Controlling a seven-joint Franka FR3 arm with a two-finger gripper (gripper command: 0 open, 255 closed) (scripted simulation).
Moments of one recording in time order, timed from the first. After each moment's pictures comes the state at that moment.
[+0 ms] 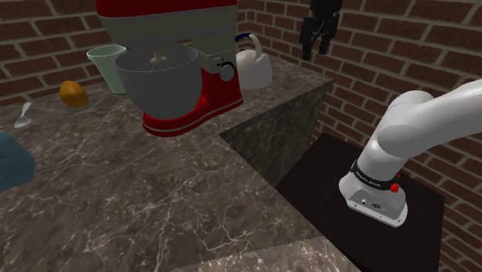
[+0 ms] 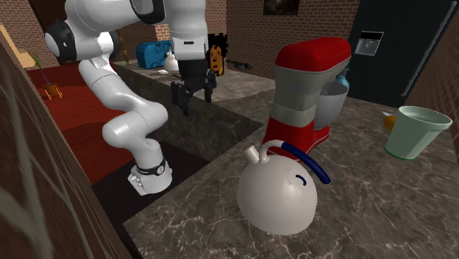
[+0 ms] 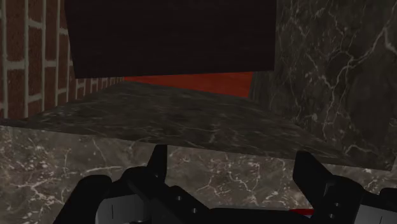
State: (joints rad) arm 0.00 -0.81 0.04 -2.31 0.10 1.46 0.13
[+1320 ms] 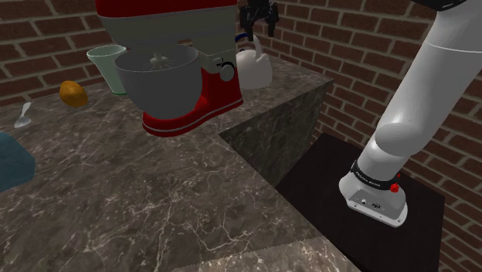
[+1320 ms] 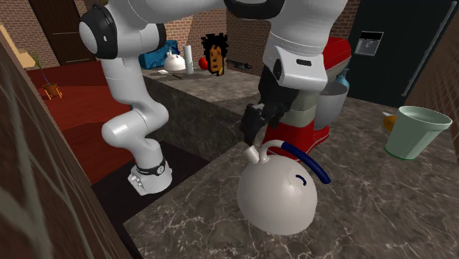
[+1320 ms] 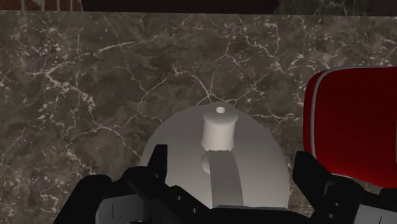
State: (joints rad) arm -0.05 0.03 0.03 -1.52 0.05 1.33 0.21
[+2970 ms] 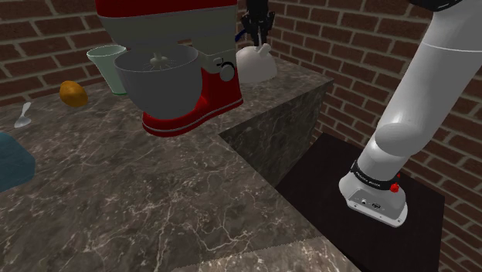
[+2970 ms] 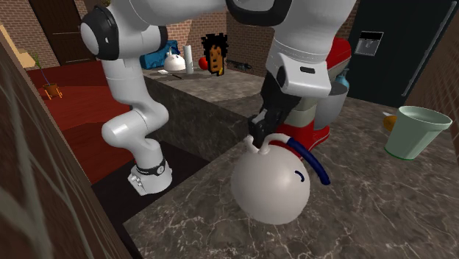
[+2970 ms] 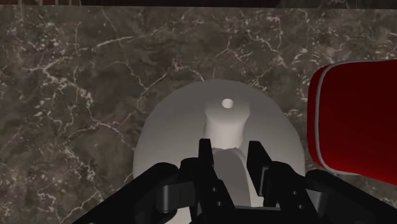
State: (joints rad) arm -0.05 0.05 0.02 -1.52 0.05 1.34 0.21
